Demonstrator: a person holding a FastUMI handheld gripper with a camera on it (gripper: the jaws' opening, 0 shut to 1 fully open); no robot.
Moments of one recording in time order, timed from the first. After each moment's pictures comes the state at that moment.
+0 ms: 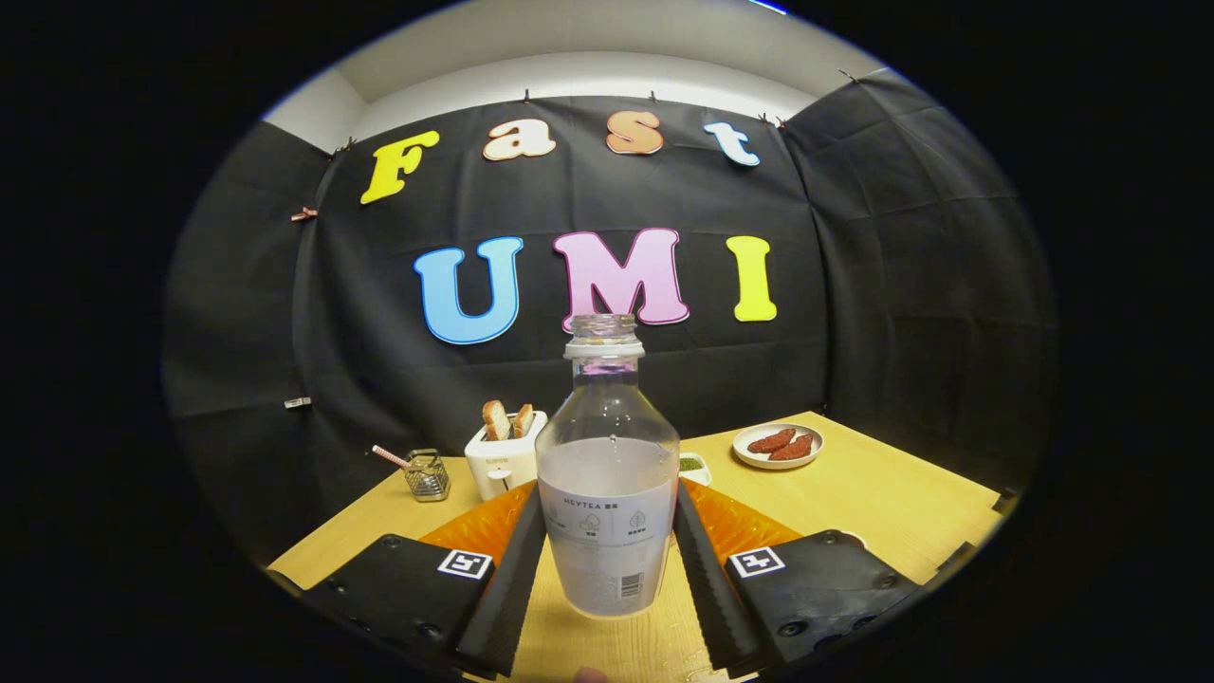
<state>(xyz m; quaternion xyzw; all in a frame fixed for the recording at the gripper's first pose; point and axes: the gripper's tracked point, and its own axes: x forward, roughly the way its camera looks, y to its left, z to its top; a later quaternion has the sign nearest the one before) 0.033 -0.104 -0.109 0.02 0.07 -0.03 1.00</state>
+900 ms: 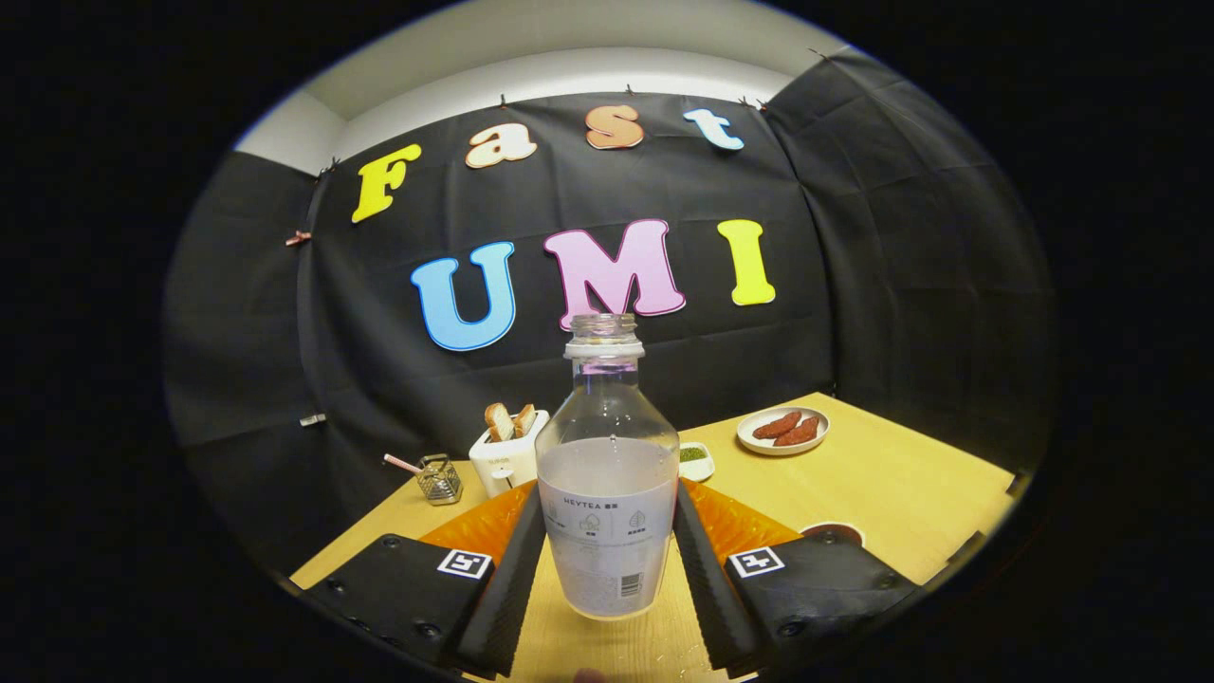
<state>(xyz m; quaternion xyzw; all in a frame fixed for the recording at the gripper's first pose) 0.024 -0.126 -0.115 0.09 0.08 -0.01 0.99</state>
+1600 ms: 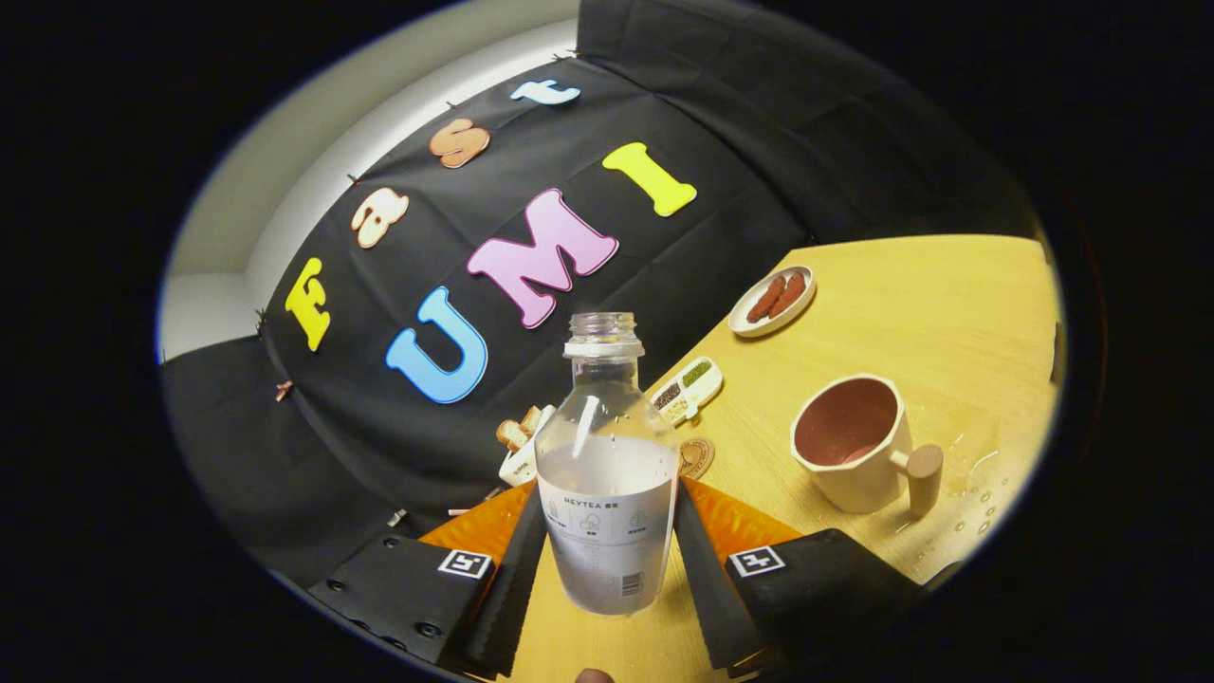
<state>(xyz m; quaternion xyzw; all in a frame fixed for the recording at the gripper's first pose) 0.010 -0.164 -0.177 0.38 0.12 -0.01 0.92</state>
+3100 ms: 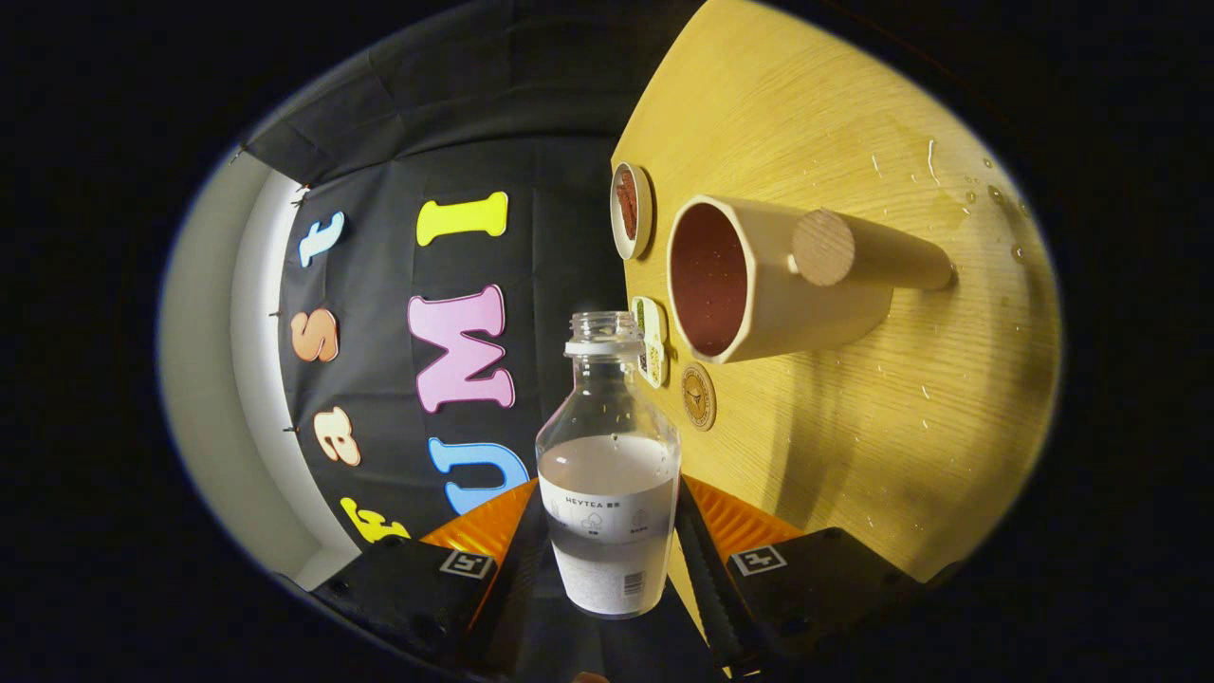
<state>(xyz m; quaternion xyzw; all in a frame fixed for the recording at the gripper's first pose) 0.027 -0.186 -0.211 0.72 0.12 -0.07 0.69</state>
